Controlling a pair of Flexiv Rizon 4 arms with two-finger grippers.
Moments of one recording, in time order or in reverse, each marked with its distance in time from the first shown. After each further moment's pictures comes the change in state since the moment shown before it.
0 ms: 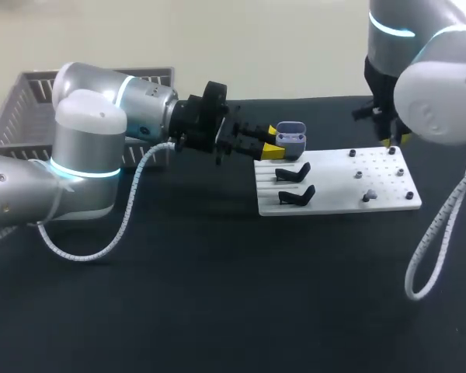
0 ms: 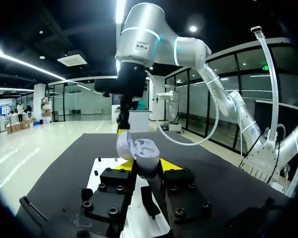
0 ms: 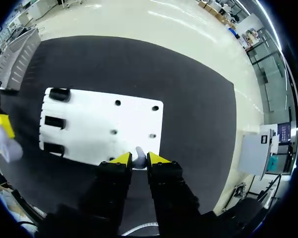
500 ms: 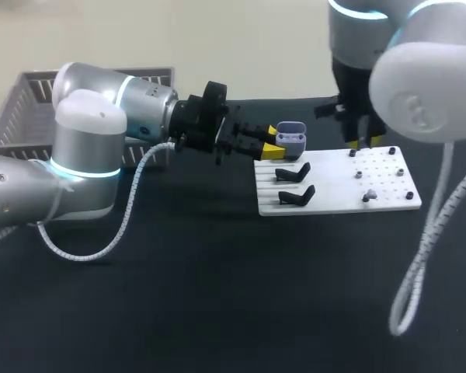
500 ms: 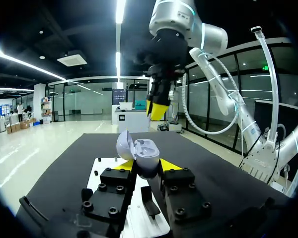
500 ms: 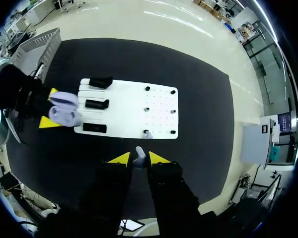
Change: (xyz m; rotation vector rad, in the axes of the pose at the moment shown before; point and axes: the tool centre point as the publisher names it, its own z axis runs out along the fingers) left arm 0.000 0.000 0.000 0.000 0.000 0.000; right arm 0.046 0.074 -0.080 0.005 -0.002 0.049
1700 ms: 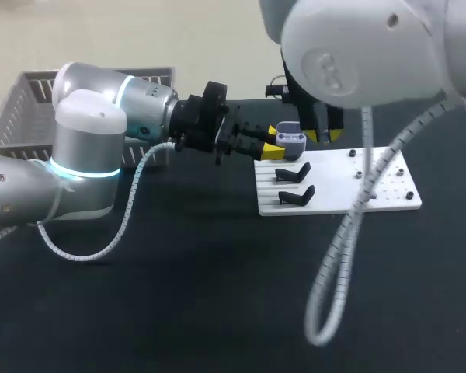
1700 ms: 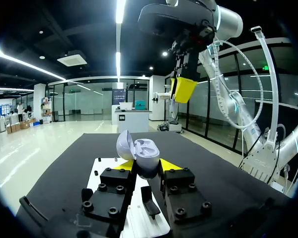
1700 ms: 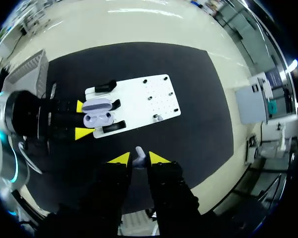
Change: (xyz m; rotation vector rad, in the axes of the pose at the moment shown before) left arm 0.000 0.000 0.000 0.000 0.000 0.000; right arm 0.003 0.056 -0.045 0.066 0.061 0.364
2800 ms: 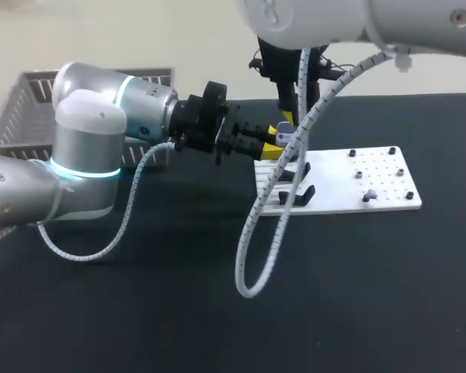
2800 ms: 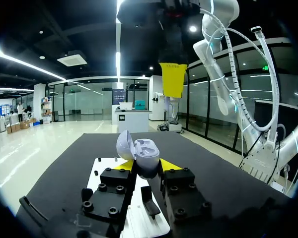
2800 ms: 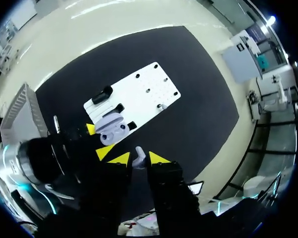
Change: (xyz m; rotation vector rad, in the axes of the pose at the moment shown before) left arm 0.000 0.000 0.000 0.000 0.000 0.000; right arm -0.019 0.037 -0.009 0.001 0.114 0.329
